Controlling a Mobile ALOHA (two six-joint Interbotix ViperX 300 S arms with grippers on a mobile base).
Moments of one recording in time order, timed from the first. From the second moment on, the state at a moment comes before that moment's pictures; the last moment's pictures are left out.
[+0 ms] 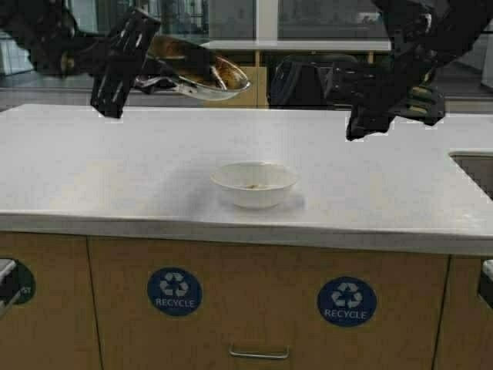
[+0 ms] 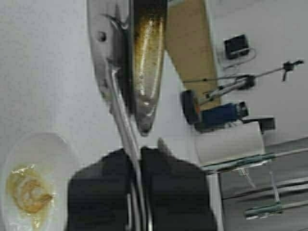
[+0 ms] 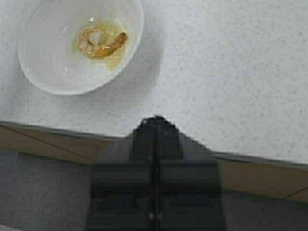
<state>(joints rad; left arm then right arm) -0.29 0.25 0.74 0.27 -0.96 -1.36 0.46 -0.01 0.93 0.35 -0.26 0.05</state>
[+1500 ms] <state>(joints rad) -0.13 0.79 0.80 0.40 -1.41 -1.54 0.46 0.03 0.92 0.35 -0.26 0.05</state>
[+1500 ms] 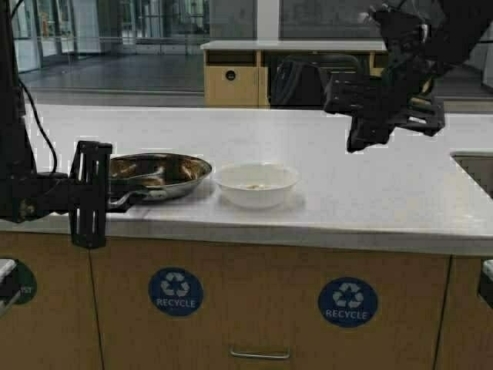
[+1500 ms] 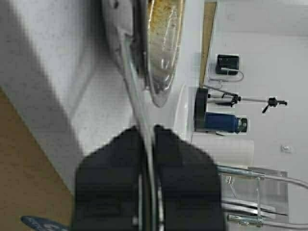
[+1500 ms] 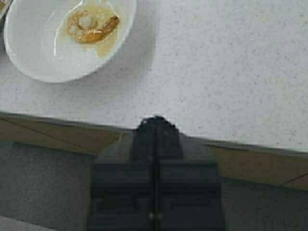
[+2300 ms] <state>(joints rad) -0.14 0.82 0.72 0.48 -1.45 -1.51 0.46 0.03 0.92 0.35 -0.26 0.05</state>
